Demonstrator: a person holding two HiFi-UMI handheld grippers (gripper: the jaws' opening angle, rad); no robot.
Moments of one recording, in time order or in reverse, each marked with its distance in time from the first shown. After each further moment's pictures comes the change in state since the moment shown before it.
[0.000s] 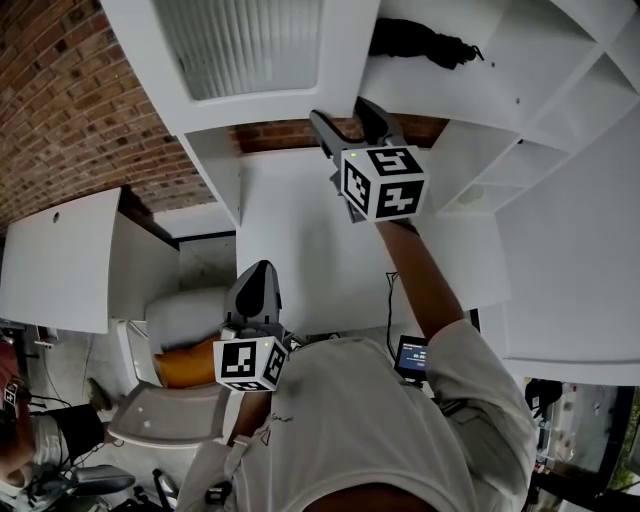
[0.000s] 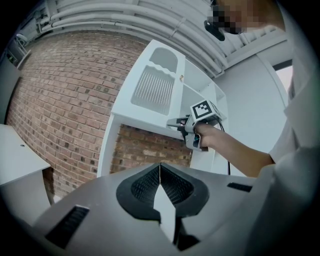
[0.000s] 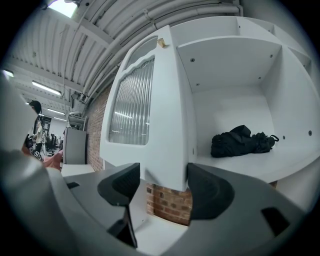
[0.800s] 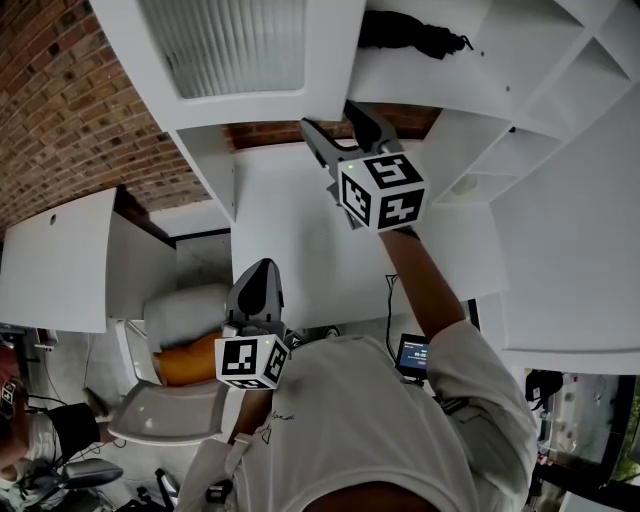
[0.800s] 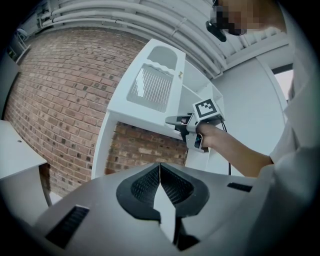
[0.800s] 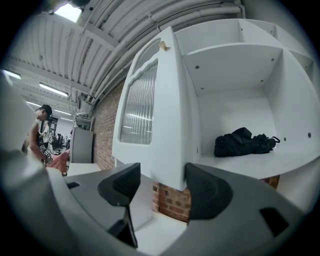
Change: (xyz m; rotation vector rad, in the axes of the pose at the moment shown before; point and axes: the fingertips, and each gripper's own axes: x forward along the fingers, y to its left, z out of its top) left arm -0.006 -0.020 -0.007 -0.021 0.012 -0.033; right arm -0.029 0.015 -0.002 -0.022 -0.007 0.062
